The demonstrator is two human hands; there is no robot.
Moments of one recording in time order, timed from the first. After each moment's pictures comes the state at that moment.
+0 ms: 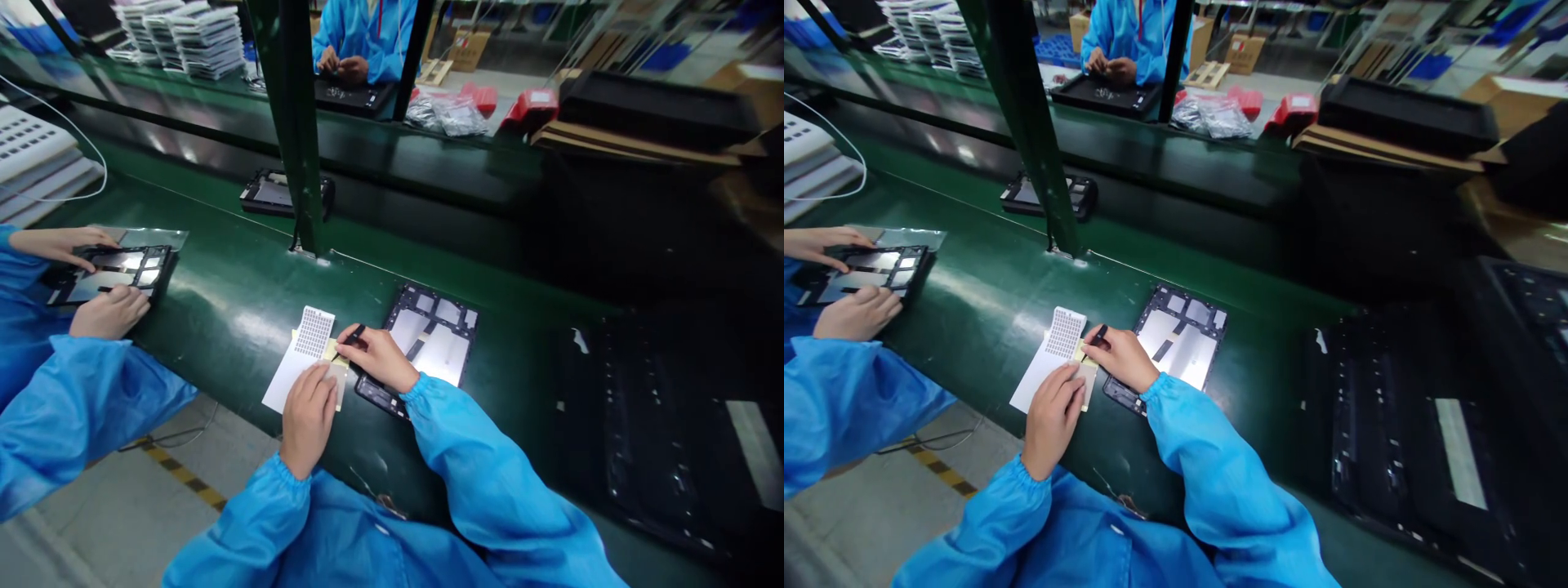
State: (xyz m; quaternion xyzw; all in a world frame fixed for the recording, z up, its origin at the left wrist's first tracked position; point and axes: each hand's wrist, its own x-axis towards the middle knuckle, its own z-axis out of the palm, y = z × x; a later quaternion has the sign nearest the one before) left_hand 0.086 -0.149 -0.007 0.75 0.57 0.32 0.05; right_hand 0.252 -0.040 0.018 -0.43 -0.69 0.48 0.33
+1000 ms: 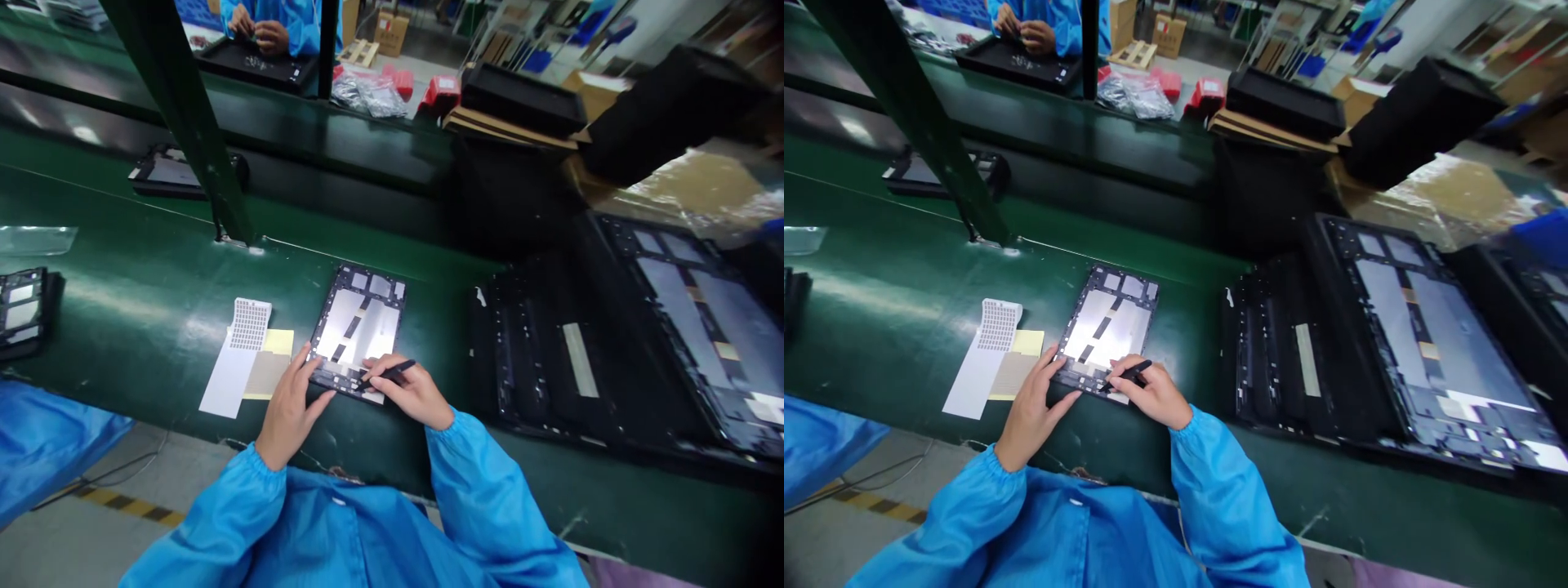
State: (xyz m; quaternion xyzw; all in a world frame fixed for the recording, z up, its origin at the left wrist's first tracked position) left_hand 0.126 -0.144 -0.003 0.80 0.47 0.32 0.17; right_hand 0.367 -0.142 0.019 -0.46 -0.59 0.49 0.44
